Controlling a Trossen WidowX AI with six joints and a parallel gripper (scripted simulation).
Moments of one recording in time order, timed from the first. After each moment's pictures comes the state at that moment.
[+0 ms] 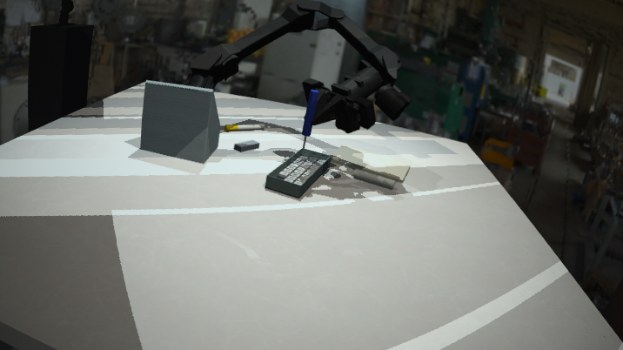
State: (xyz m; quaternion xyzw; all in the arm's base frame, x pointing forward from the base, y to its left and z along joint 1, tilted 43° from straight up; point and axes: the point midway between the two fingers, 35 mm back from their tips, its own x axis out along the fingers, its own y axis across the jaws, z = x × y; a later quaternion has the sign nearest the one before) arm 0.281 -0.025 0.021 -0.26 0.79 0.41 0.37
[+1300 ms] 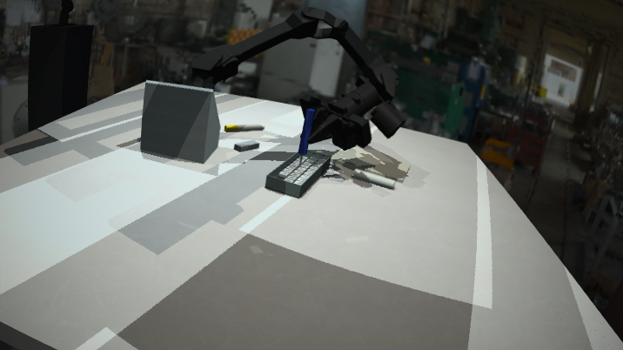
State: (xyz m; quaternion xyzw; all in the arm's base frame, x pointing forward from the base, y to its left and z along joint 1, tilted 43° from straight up) arm 0.282 0.001 -0.009 -0.26 0.79 0.41 0.37
